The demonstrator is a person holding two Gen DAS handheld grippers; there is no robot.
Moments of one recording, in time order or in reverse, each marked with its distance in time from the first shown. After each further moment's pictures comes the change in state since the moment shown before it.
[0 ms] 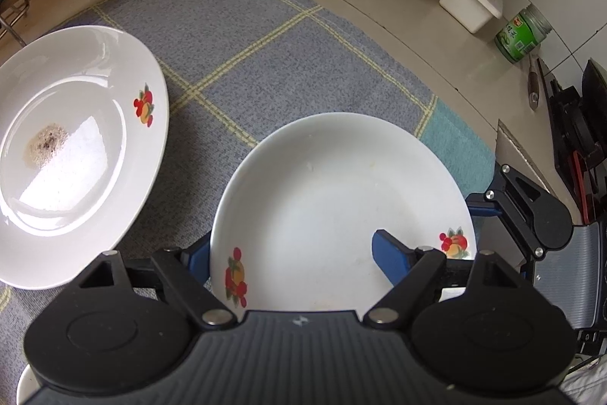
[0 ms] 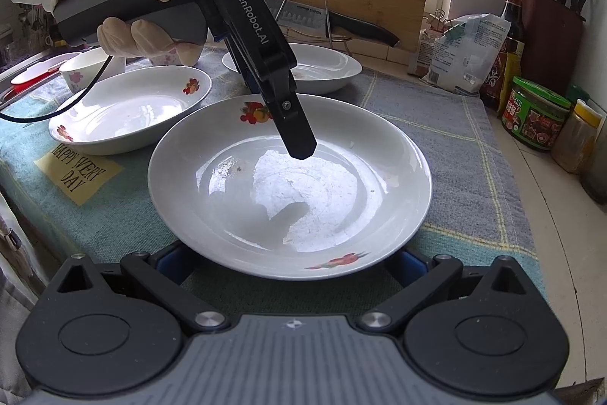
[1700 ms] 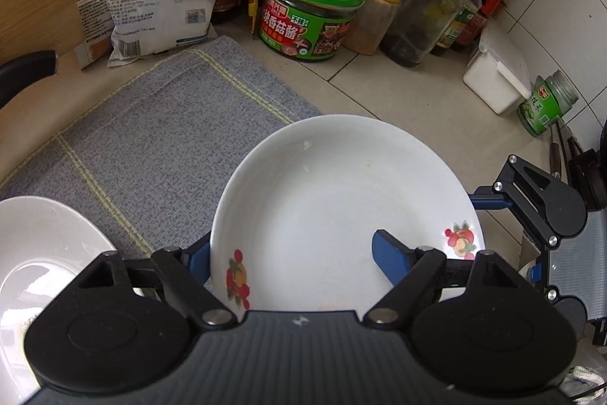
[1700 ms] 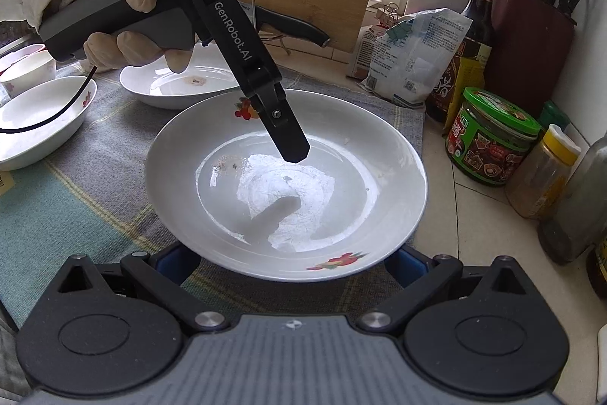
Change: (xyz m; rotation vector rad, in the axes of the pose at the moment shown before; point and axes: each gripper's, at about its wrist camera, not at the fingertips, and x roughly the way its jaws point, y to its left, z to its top) left arm 0.031 0.006 0.109 0.010 -0.123 0.020; right arm 0.036 -0.120 0.037 -0.068 0.046 -0.028
